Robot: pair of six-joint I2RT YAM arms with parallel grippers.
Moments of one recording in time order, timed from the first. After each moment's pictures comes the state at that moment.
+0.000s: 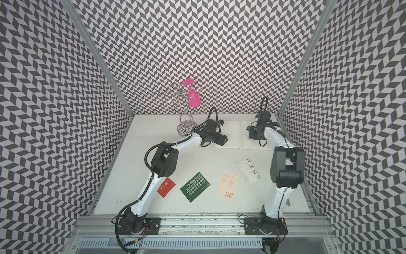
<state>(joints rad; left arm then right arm) -0.66 2.55 2.13 -0.36 0.18 -0.14 -0.05 1.88 1.47 -0.65 -0.11 0.06</state>
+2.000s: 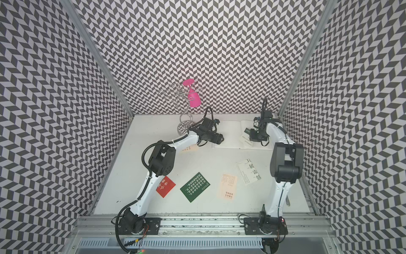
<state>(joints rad) -0.62 2.52 2.11 -0.41 0.21 -0.18 -0.09 1.98 1.60 -0.86 -0.30 -0.05</state>
